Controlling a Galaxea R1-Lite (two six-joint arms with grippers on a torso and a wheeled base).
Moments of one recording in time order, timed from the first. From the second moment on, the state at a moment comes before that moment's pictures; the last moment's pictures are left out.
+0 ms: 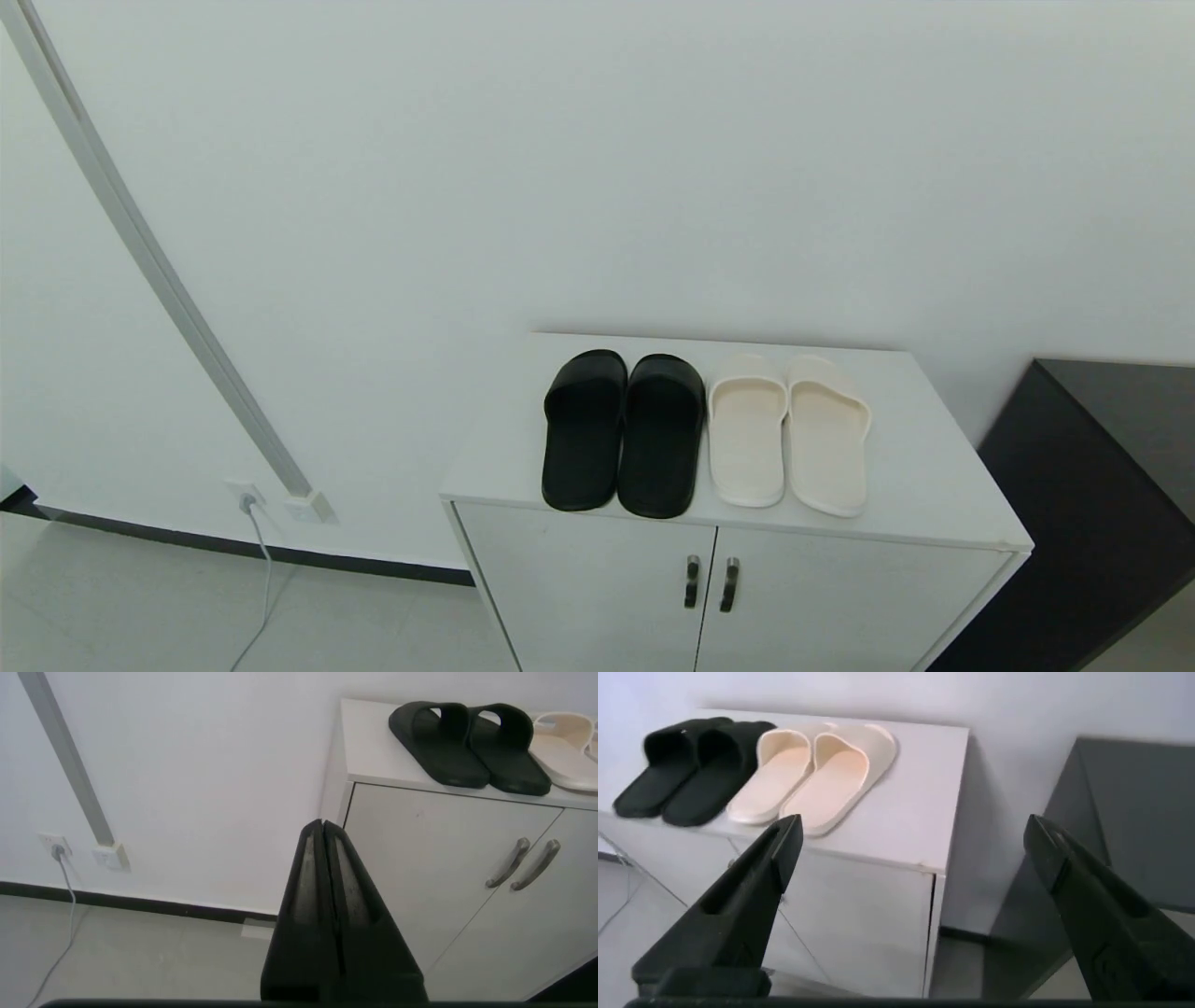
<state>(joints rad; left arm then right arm) 0.00 0.00 0.00 0.00 0.01 -0.08 0.03 0.57 -0.33 -0.14 0.11 0.00</state>
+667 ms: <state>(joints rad) 0.00 0.00 0.00 0.00 0.01 -0.08 0.78 1.26 -0.57 -0.52 -0.60 0.26</state>
